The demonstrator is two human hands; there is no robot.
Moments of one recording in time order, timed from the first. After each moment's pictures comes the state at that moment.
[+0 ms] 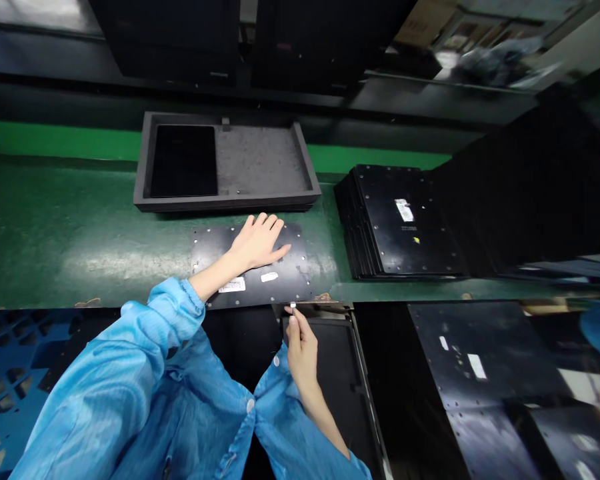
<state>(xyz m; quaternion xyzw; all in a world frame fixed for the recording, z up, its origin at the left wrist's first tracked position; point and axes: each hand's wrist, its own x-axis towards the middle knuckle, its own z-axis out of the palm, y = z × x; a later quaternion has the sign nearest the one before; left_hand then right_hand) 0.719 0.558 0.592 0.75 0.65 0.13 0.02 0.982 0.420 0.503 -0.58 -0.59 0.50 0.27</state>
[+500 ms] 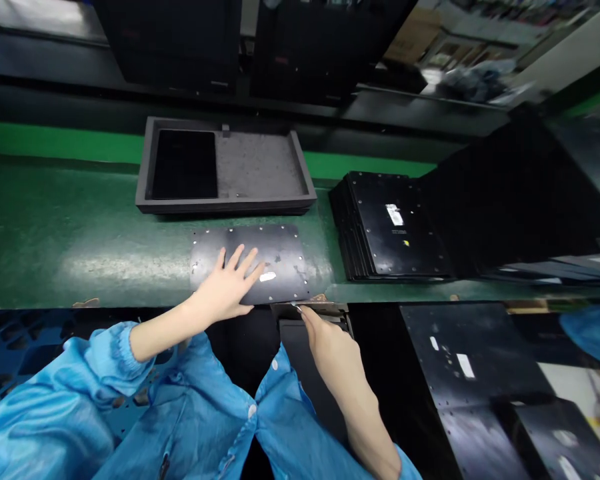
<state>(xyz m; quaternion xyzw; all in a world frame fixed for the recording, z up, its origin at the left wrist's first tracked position) 0.714 0.437 0.607 0.79 0.61 0.02 0.08 0.991 0.471 0.629 -0.54 -0.80 0.15 -0.19</state>
